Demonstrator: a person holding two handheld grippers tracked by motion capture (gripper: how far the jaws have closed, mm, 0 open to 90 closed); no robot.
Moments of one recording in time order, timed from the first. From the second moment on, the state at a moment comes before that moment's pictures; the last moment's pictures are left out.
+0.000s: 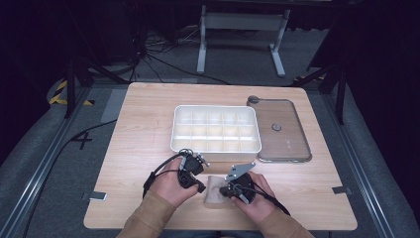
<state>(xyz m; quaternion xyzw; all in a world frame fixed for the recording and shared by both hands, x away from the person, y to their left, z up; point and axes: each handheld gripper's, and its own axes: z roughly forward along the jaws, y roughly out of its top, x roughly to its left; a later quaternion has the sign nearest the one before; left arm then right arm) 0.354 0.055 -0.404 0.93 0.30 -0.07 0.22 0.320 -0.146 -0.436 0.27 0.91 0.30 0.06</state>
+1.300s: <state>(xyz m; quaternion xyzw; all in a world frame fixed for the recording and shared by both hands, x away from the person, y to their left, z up) 0.361 0.046 -0.439 0.93 0.29 -0.05 0.21 0.330 -0.153 -0.445 0.28 0.91 0.31 0.04</state>
